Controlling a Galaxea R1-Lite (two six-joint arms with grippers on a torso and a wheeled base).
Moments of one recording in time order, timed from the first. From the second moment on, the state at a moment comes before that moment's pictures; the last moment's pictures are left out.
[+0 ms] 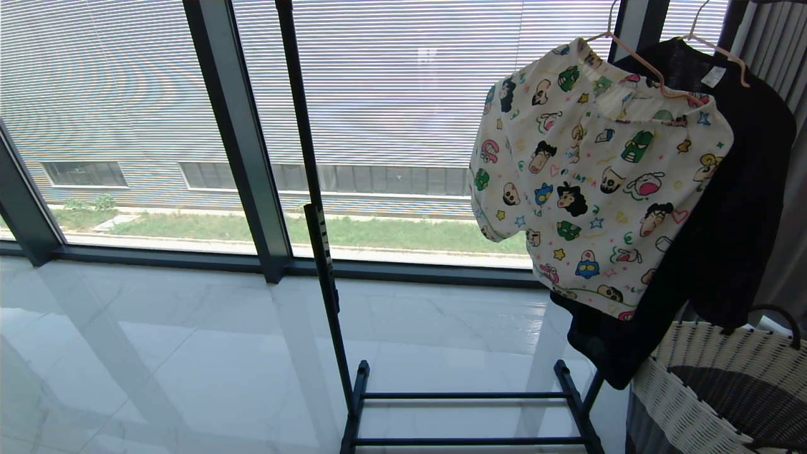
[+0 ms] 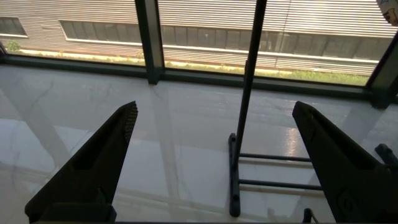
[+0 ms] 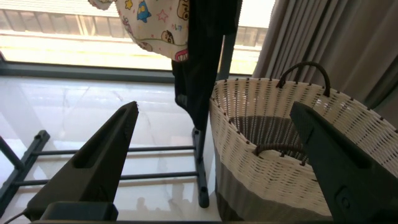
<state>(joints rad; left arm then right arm) 0.00 0.00 0.00 0.05 0.05 0.05 0.00 0.00 0.00 -0.01 -0.01 -0.01</state>
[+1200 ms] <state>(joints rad) 0.00 0.00 0.00 0.05 0.05 0.05 0.00 0.00 0.00 -0.01 -0.01 -0.01</state>
